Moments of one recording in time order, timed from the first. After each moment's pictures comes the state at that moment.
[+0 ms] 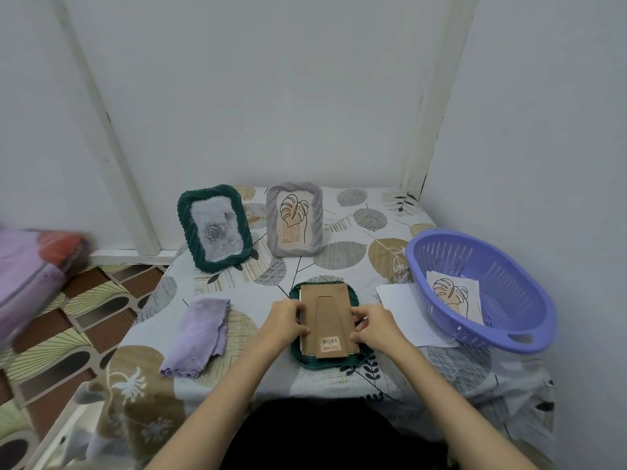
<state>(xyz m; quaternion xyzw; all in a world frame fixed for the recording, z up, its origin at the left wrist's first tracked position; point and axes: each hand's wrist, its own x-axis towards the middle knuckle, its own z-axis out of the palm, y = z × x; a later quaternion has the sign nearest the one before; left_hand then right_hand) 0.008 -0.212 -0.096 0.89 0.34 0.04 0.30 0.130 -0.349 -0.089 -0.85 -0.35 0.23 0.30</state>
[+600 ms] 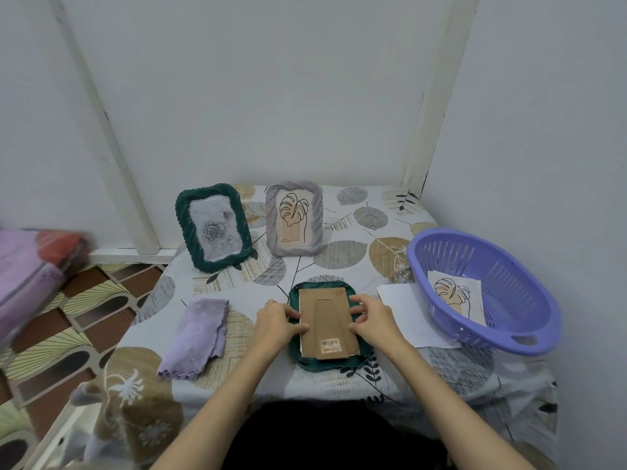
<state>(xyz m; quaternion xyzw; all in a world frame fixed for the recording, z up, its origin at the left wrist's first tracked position) 0.003 -0.206 -0.113 0.83 0.43 0.11 0.34 0.137 -0.340 -0.098 -0.84 -0.36 0.19 0.37</state>
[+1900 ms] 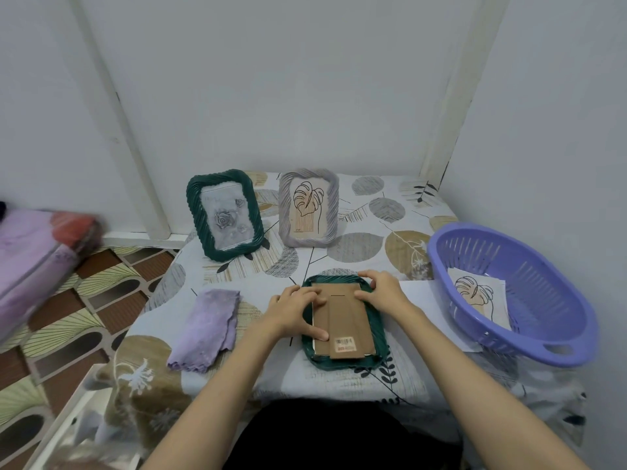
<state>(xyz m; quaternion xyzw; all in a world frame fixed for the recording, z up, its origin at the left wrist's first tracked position) 0.007 -0.180 -0.112 0.93 0.25 -0.05 0.25 0.185 -0.291 -0.108 -0.86 -0.40 0.17 0.27</state>
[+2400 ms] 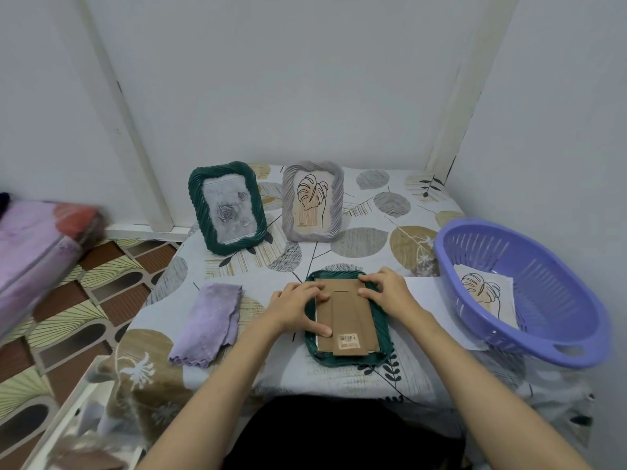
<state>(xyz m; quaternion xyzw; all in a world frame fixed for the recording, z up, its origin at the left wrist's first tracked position) 0.008 -0.176 -0.114 0.94 0.24 -0.05 0.25 0.189 -0.298 -0.118 -0.84 -0.45 0.14 0.28</state>
